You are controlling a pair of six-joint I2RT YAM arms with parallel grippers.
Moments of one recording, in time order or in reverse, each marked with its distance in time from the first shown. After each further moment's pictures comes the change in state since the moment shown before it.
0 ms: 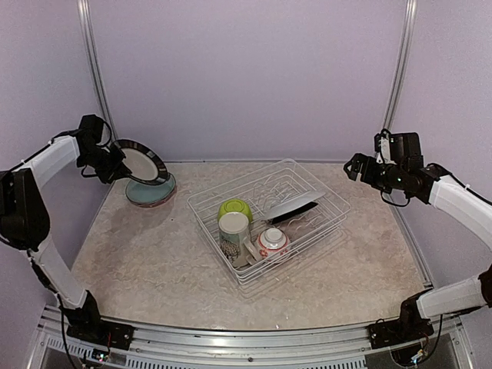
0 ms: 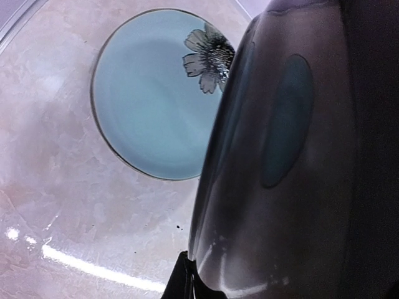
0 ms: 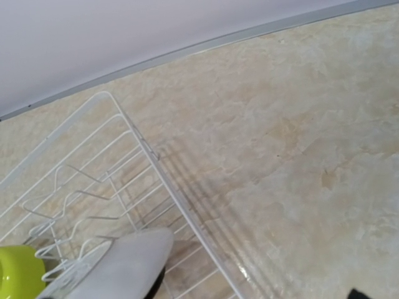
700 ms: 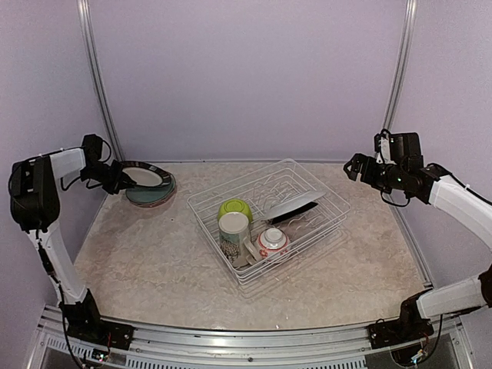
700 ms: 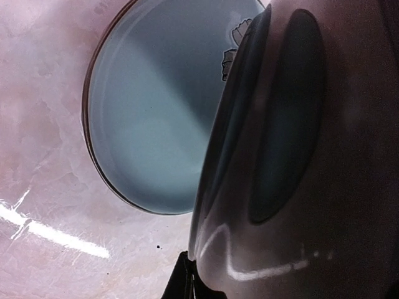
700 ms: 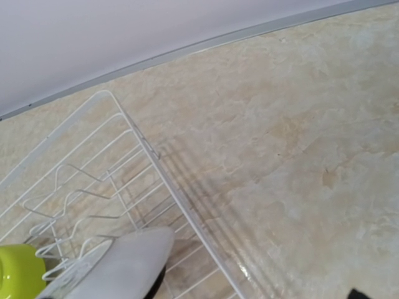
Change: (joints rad) left arm 0.124 0.214 -0.037 0.159 0.250 -0.179; right arm 0.000 0.000 0.000 -0.002 -0.004 0.001
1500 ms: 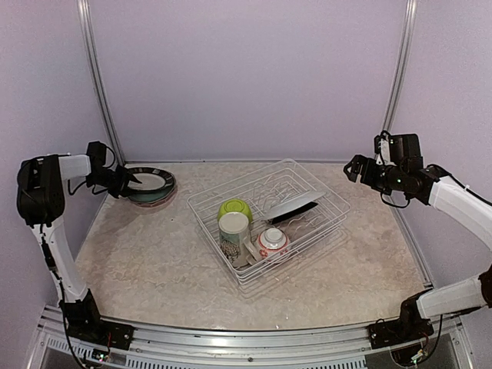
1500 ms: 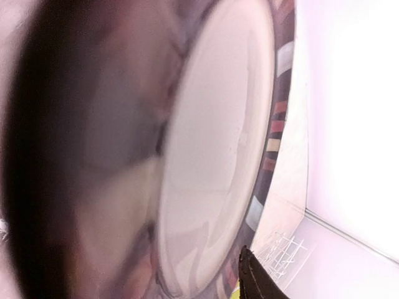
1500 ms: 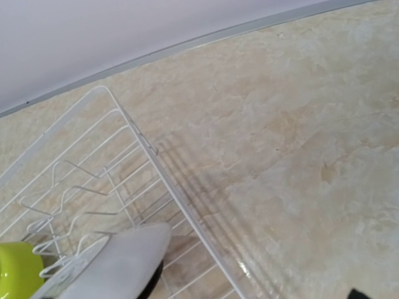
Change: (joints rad) left arm 0.003 0.093 -0.019 0.142 0.043 -0.022; right arm 0.000 -0.002 -0.010 -0.001 0.000 0.005
